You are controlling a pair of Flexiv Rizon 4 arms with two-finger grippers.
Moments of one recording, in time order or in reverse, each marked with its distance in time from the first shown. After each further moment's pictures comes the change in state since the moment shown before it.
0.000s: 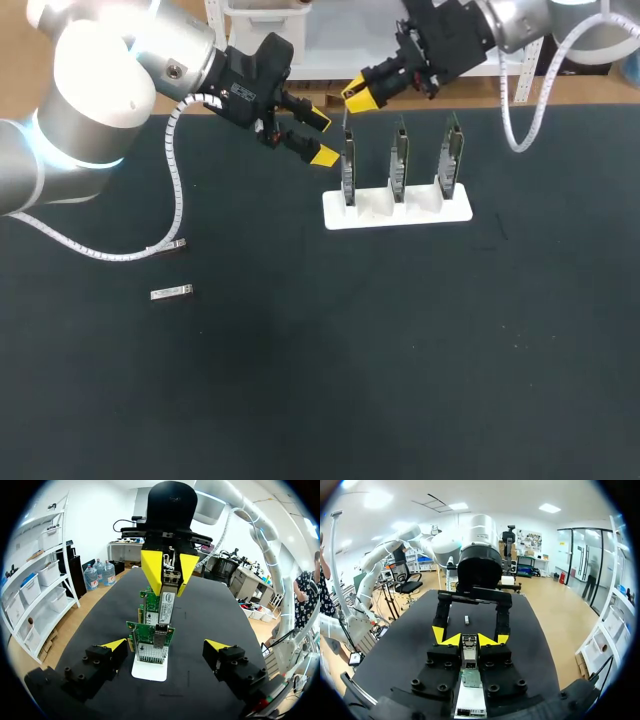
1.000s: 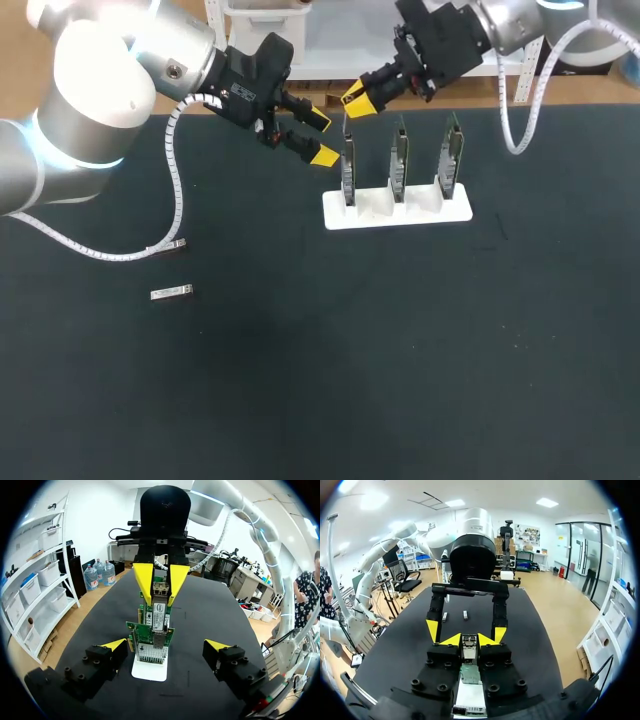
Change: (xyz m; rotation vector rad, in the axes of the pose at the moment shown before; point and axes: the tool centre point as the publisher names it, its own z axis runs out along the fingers) left arm 0.000 0.000 0.000 0.000 0.000 0.000; right arm 0.011 -0.006 0.006 -0.001 0.030 0.034
